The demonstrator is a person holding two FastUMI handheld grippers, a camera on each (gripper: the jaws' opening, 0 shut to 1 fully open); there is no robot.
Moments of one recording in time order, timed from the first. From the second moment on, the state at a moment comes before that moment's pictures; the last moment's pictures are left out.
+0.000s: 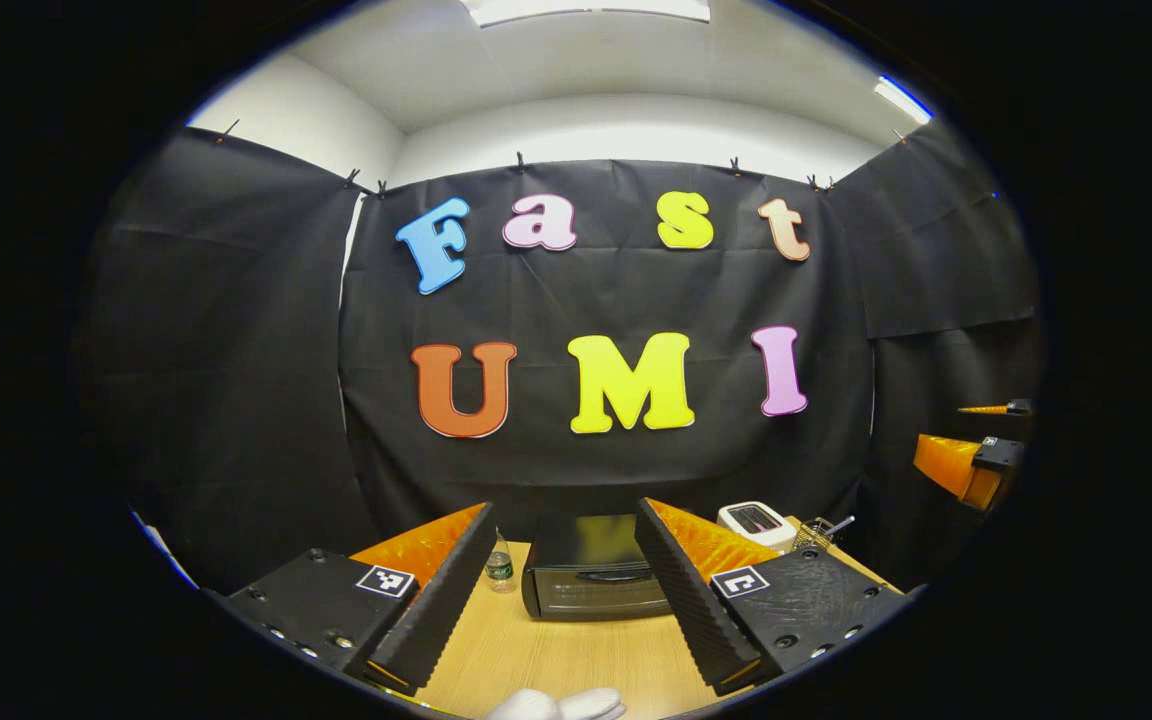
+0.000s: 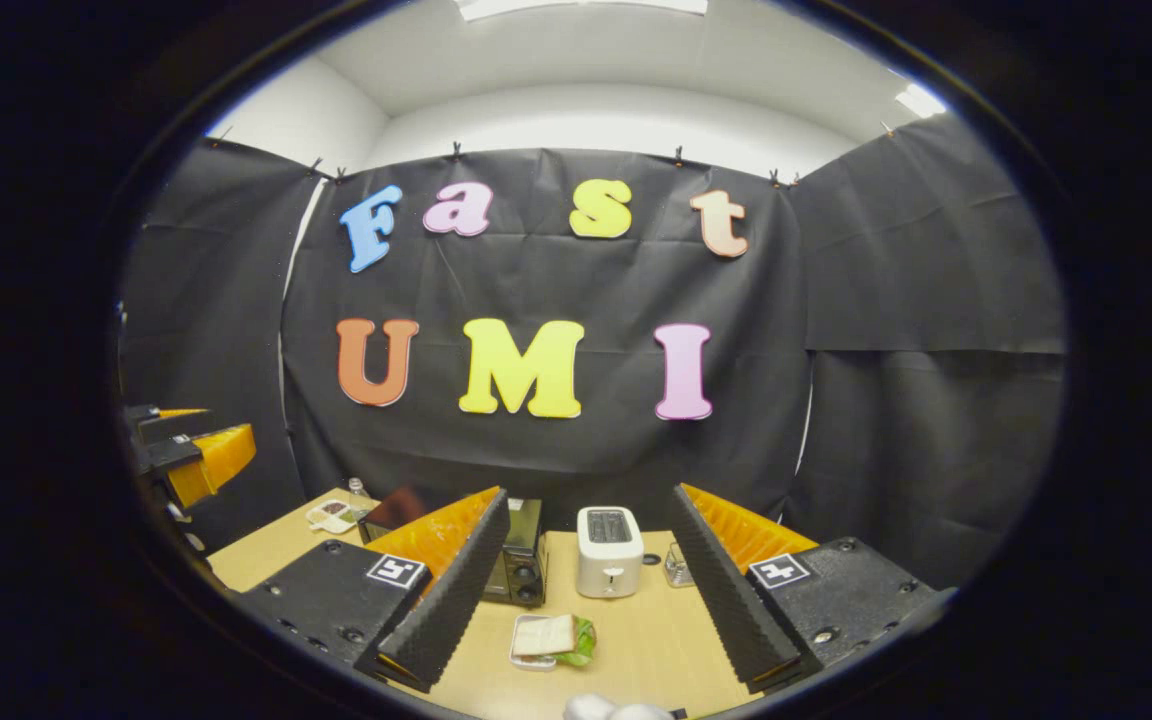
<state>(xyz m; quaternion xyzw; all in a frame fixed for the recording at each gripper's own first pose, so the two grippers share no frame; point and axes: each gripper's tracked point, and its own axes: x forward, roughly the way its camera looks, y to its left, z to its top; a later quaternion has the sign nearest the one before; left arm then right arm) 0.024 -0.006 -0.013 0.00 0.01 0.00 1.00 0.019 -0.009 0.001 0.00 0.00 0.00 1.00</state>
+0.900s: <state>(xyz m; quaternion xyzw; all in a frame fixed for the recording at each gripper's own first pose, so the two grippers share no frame) 0.222 -0.085 -0.227 0.00 0.16 -0.01 0.99 0.028 -0.113 -0.028 -0.05 0.04 -0.07 0.99</state>
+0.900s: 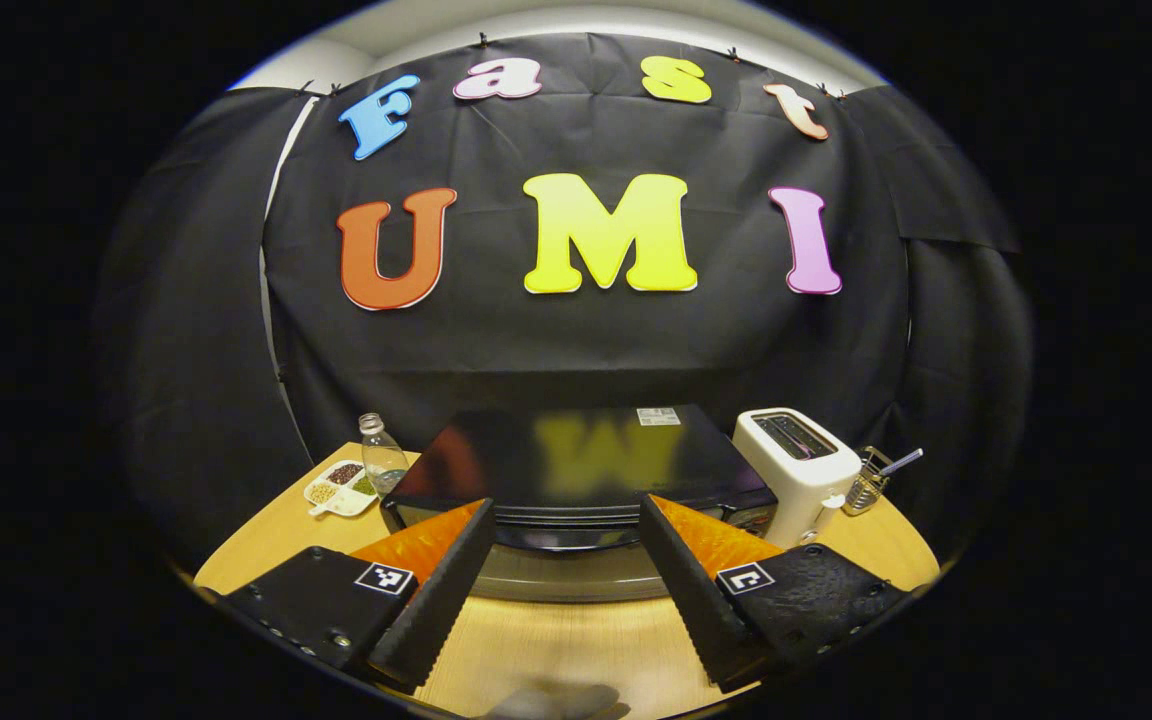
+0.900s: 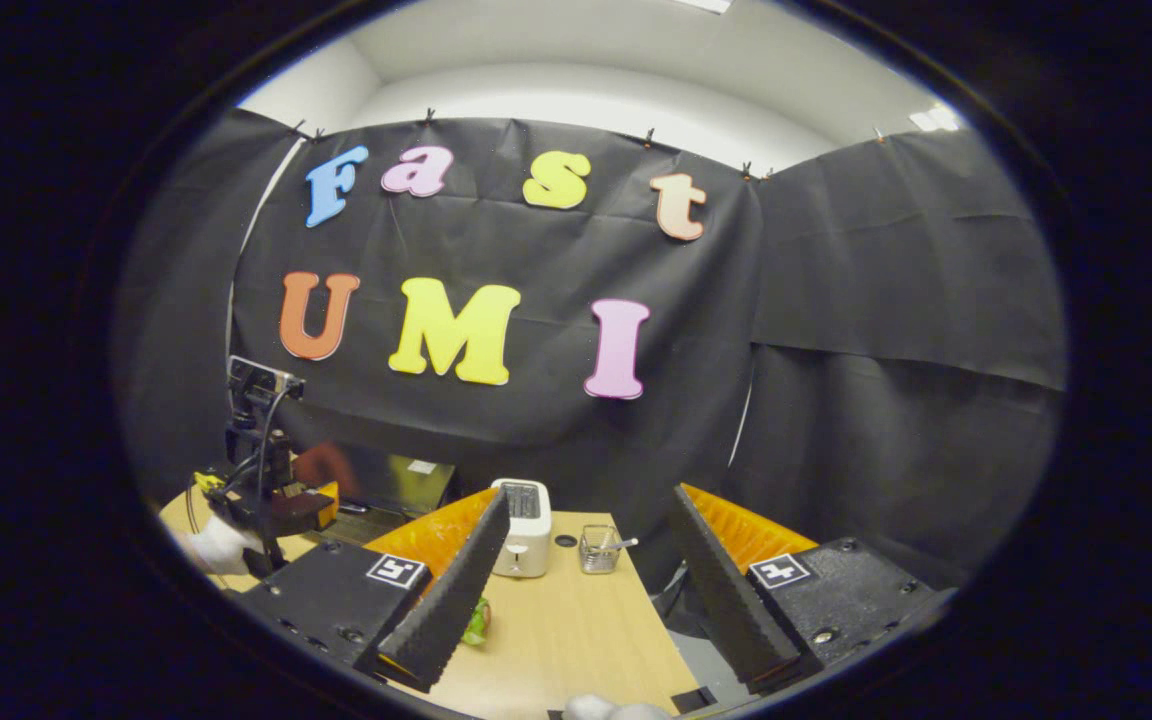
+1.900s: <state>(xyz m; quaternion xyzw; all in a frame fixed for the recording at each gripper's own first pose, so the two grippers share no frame) 0.199 -0.082 -0.280 0.01 0.22 0.00 0.98 0.023 -0.097 -0.054 -0.05 0.07 -0.07 0.99</state>
